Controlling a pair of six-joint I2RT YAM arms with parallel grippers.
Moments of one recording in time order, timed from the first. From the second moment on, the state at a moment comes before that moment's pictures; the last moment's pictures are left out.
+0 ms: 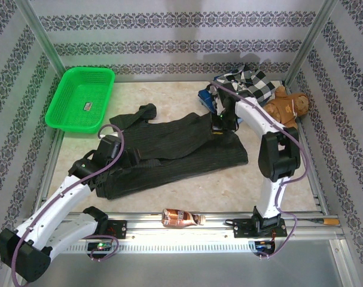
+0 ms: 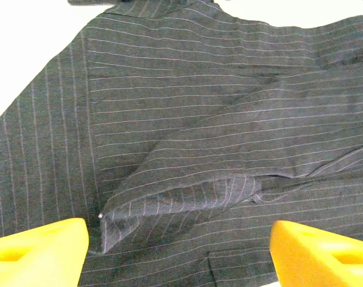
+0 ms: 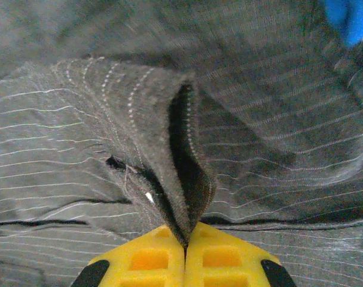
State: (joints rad) left arm -0.44 0.88 0.76 -0.76 -0.17 -0.66; right arm 0.27 1.90 1.64 -1.07 -0.25 0.31
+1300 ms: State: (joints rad) left arm -0.48 1.25 0.84 -0.65 -0.23 -0.99; right arm 0.03 1.53 1.24 -1.17 -0.46 0.26
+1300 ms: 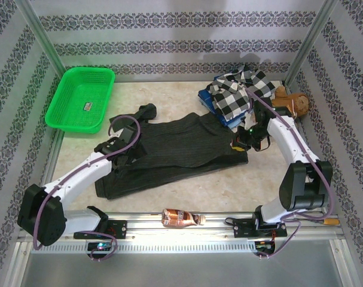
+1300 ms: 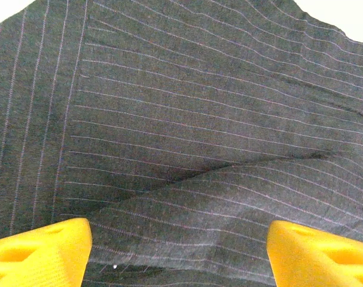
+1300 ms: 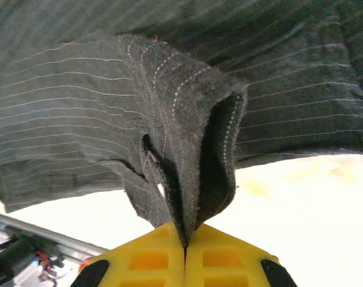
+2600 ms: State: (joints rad) left arm -0.48 1.03 0.62 -0.70 -0.29 -0.98; right arm 0.18 1.48 1.22 -0.99 0.05 0.26
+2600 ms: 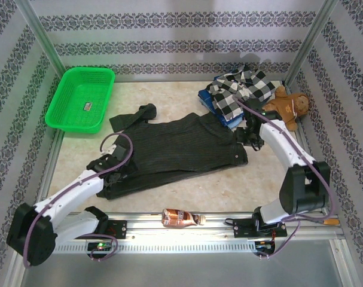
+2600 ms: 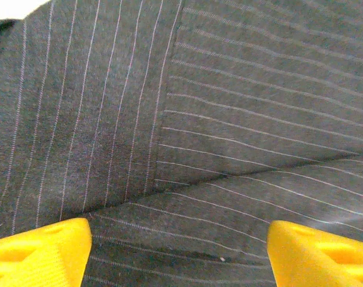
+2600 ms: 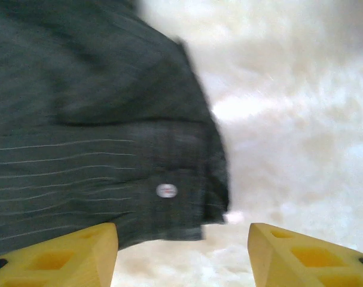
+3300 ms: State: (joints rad) left arm -0.50 1.29 0.60 -0.84 -0.24 -1.04; right arm 0.35 1.82 1.13 -0.85 0.05 0.35
